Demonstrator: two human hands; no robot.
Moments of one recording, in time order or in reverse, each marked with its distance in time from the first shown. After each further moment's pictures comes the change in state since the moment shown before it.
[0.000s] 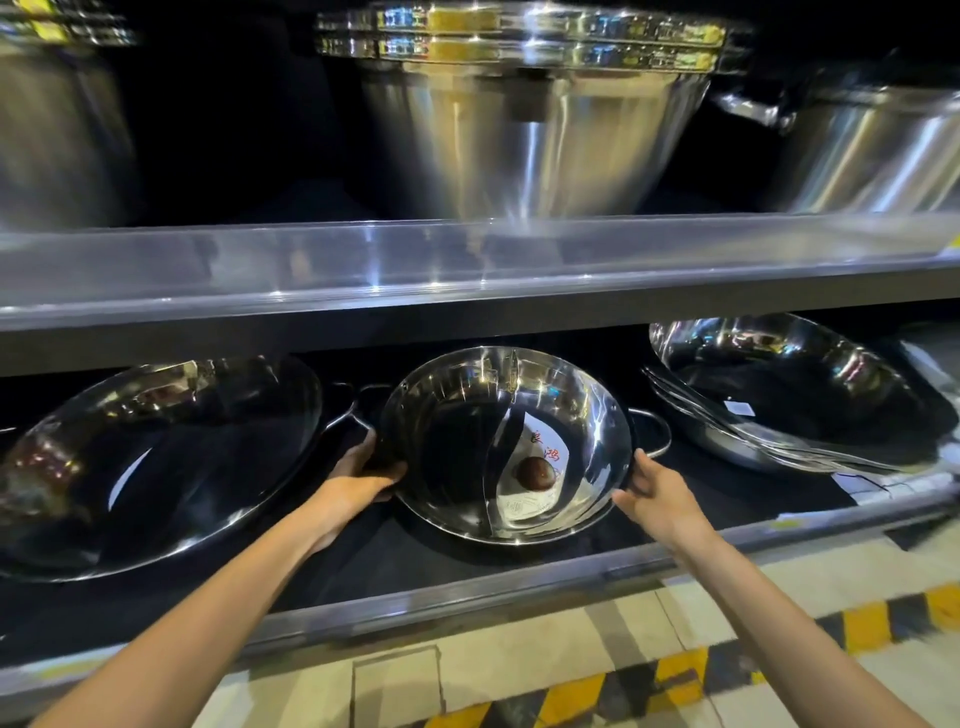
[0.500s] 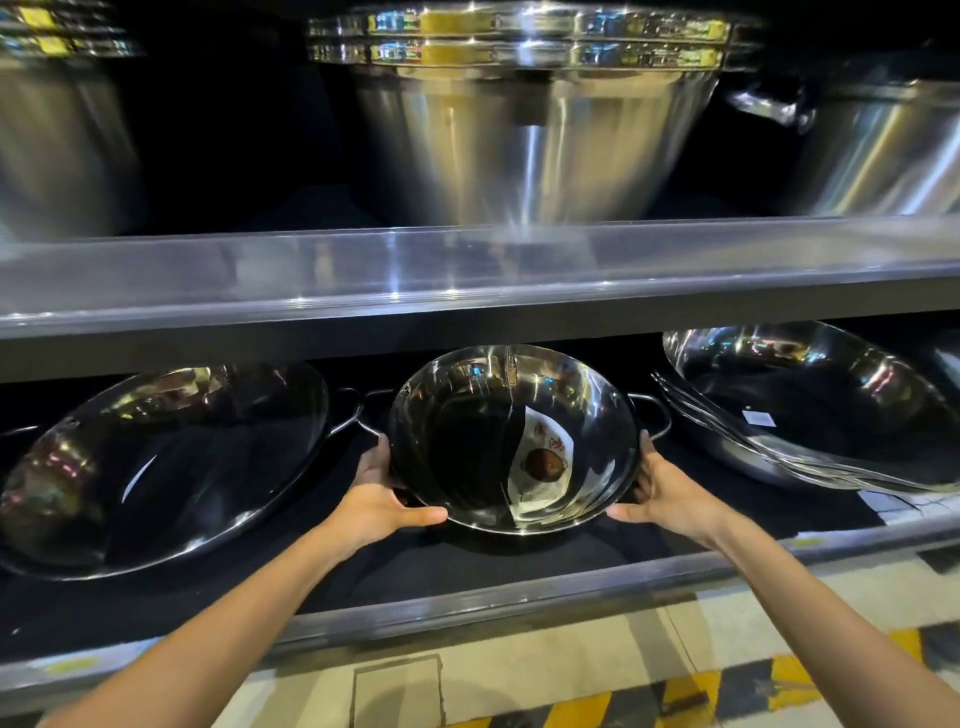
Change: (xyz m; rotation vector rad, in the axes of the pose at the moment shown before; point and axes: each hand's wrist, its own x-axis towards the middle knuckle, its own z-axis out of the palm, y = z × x) left_hand 0.002 -0.007 0.018 0.446 0.047 0.136; right_hand 0.050 0.012 -0.025 -0.005 -0.409 -0.072
